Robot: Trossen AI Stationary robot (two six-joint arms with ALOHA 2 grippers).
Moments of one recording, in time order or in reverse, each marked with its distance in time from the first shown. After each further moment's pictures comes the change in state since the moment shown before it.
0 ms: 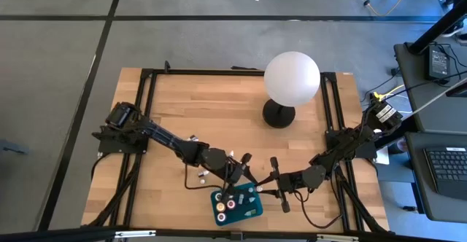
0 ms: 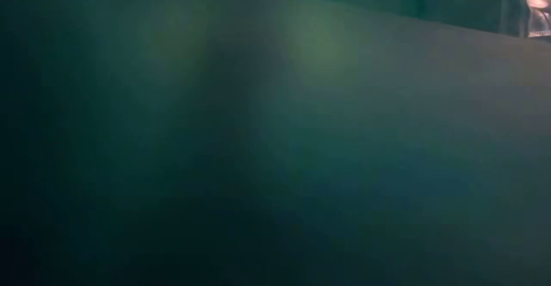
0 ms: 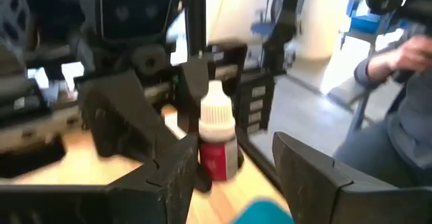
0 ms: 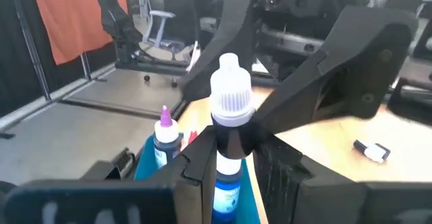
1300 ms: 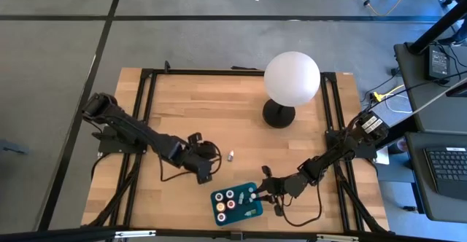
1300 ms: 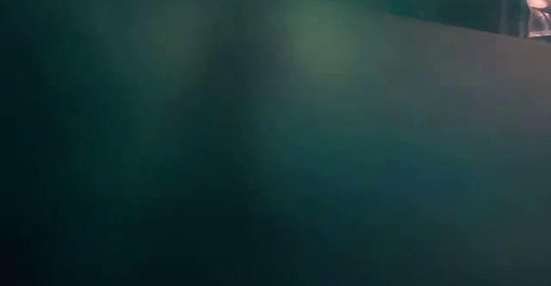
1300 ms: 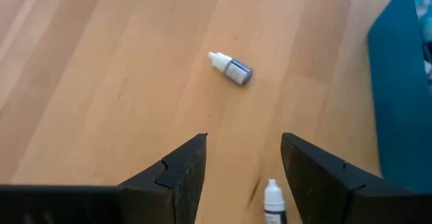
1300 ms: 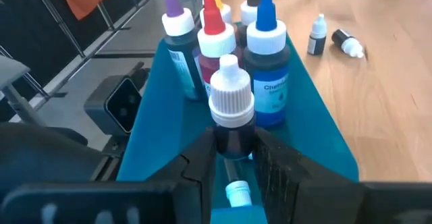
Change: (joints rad) left arm -0.087 -0.282 -0.043 -1.187 -0.555 -0.684; right arm -0.039 0.201 0.045 -0.134 -0.168 0.309
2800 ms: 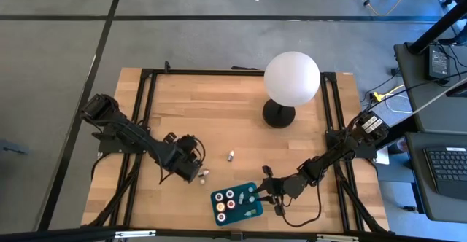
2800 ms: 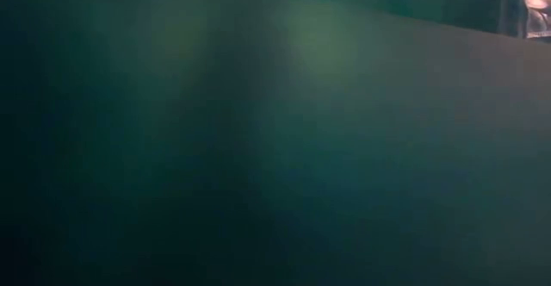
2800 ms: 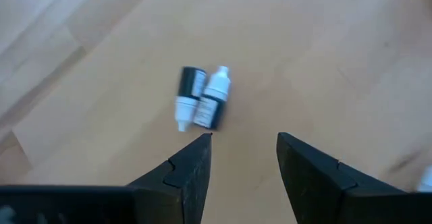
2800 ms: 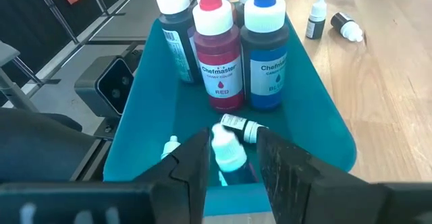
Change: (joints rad) left arm -0.068 0.010 -0.177 -0.260 -0.127 -0.650; right arm 0.000 0.000 0.000 -0.056 0.000 0.002
